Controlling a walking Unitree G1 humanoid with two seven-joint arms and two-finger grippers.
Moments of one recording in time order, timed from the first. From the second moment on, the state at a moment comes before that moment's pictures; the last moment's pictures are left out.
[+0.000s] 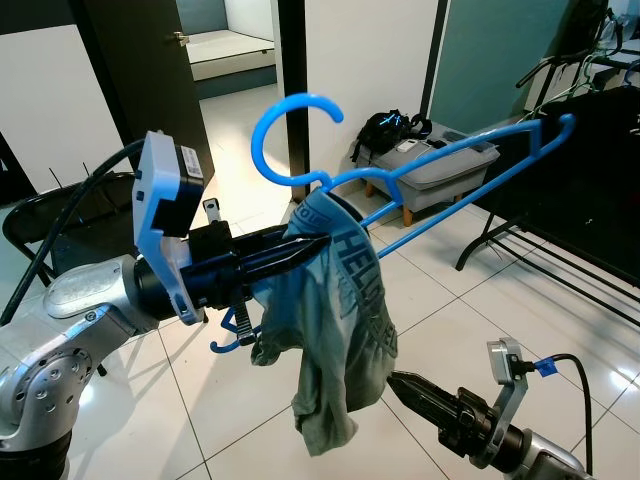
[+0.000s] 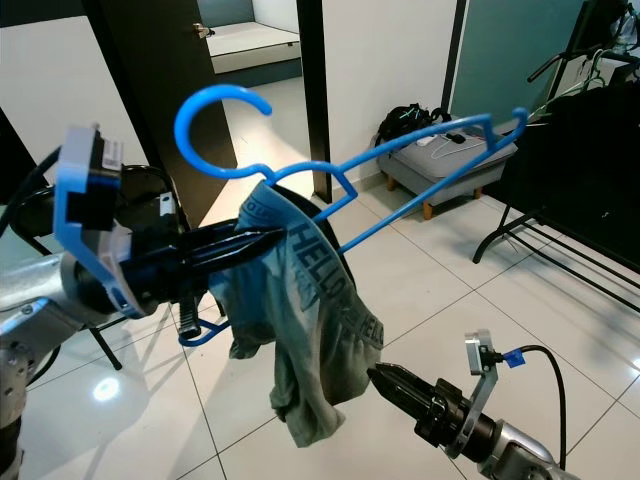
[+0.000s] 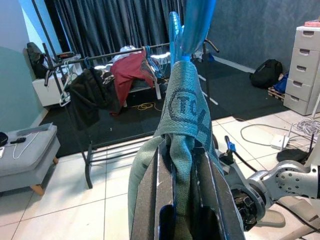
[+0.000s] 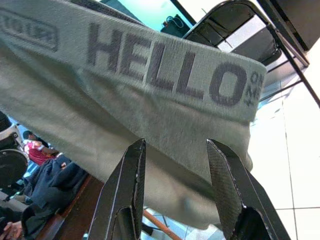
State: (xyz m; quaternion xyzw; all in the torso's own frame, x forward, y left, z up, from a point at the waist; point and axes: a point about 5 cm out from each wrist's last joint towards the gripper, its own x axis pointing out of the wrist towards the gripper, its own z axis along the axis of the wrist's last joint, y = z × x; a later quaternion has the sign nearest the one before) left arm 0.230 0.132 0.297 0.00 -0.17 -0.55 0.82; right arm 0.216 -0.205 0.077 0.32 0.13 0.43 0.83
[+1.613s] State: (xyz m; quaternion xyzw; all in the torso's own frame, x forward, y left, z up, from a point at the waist) left arm 0.226 0.129 0.306 0.00 -0.18 -0.56 0.81; right arm 0.238 -0.206 0.103 0.31 0.08 0.45 0.84
